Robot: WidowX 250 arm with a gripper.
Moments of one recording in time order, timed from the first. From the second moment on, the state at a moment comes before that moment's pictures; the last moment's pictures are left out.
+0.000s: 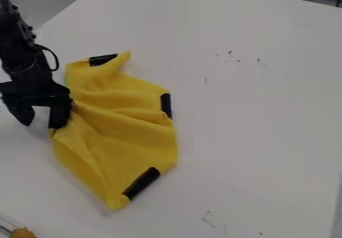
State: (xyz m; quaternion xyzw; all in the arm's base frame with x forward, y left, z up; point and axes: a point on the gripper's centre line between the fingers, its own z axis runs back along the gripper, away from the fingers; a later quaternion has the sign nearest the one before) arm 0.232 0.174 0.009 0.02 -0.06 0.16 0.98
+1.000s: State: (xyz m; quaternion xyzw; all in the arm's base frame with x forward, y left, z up) arm 0.237 0.166 0.030 0.07 -0.07 0.15 0.98
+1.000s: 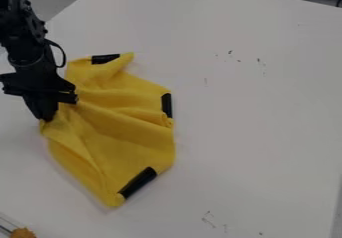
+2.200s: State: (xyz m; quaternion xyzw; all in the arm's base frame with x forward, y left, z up) arm 0.152 0.239 0.007 0.03 -0.05 0.30 0.95
